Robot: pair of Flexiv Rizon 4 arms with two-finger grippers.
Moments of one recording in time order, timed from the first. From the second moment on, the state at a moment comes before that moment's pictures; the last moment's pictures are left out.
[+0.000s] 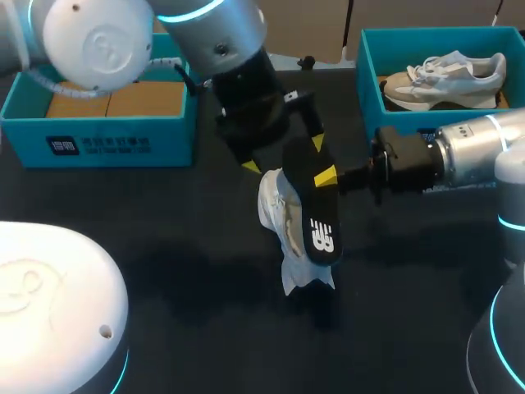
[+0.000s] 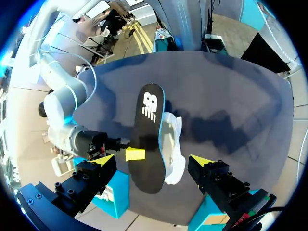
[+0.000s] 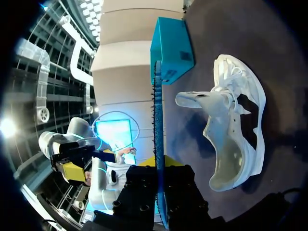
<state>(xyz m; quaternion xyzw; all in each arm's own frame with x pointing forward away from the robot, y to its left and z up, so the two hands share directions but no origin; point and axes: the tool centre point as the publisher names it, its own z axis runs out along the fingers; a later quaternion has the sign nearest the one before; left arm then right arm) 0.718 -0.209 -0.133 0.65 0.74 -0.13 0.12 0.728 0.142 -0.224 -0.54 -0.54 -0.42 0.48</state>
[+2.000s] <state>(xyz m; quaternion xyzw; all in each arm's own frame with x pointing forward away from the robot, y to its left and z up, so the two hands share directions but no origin) 0.732 -0.233 -0.124 0.63 0.75 -0.12 0.14 0.713 0.139 -0.200 -0.52 -0.53 -0.47 0.49</state>
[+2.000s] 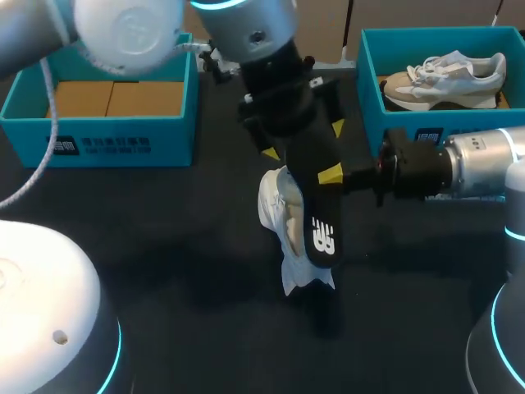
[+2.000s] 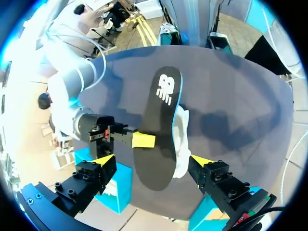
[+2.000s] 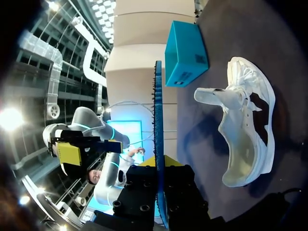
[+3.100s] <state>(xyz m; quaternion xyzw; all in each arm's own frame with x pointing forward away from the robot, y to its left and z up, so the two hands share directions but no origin) 0.725 -0.208 -0.141 0.61 0.68 -0.26 0.31 0.698 0.128 -0.182 -0.54 -0.51 -0.47 0.47</state>
